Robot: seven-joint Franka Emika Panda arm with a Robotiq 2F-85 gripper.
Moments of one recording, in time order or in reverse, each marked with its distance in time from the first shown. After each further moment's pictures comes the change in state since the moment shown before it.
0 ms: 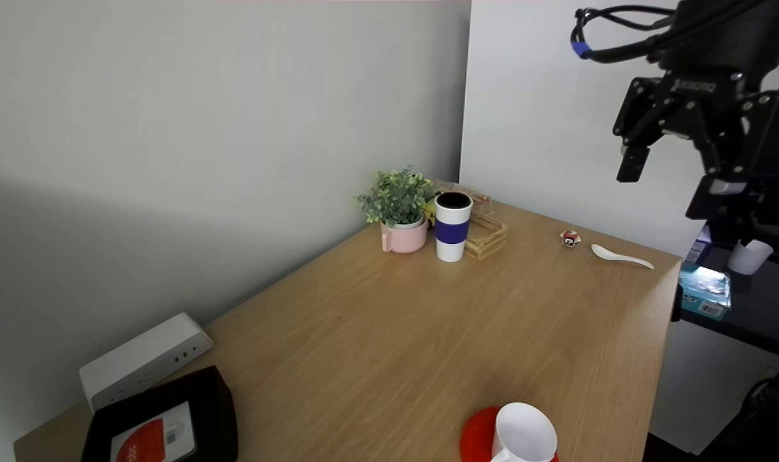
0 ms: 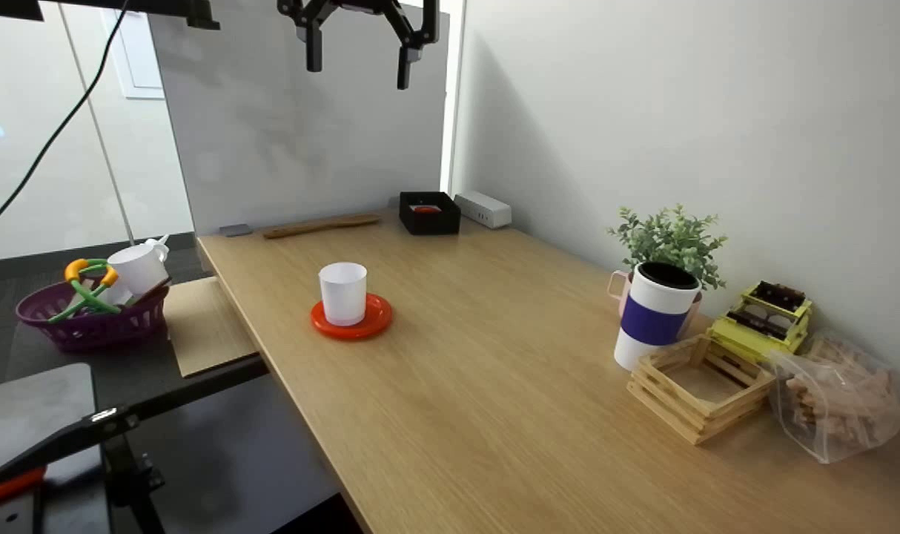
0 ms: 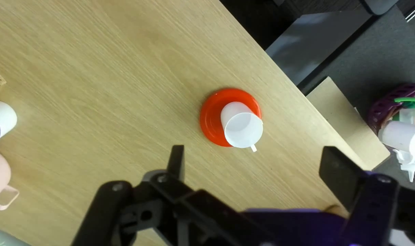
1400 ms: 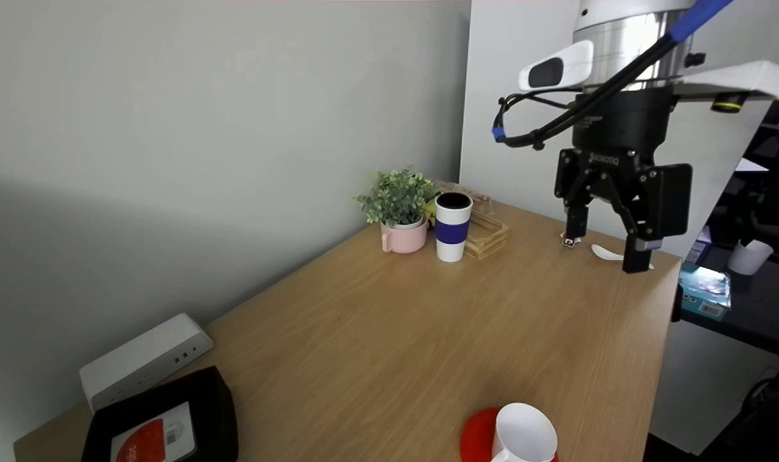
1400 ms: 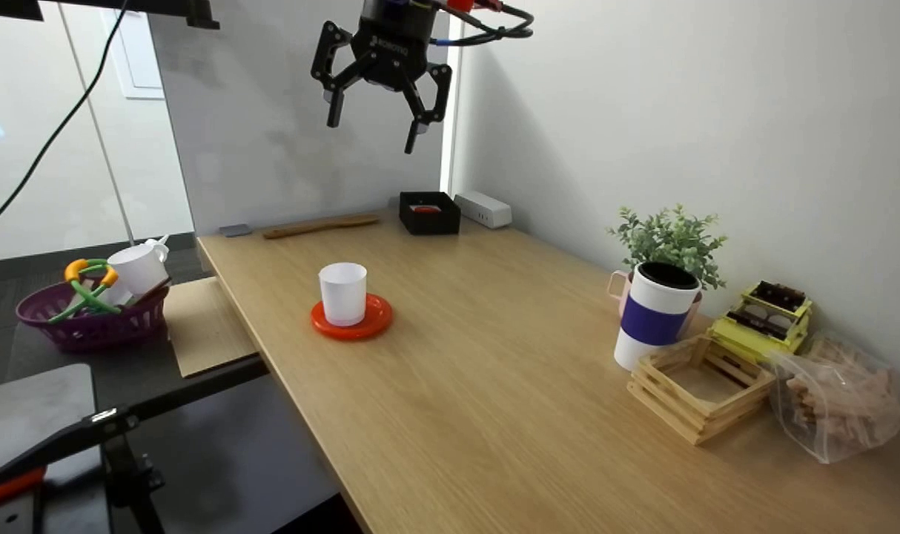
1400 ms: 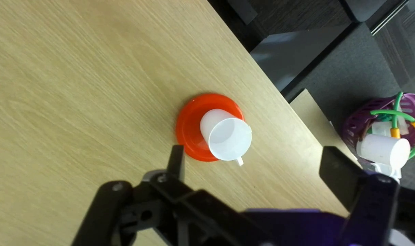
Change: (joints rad) arm -0.023 0.278 0.027 0.177 0.072 -0.064 -0.091
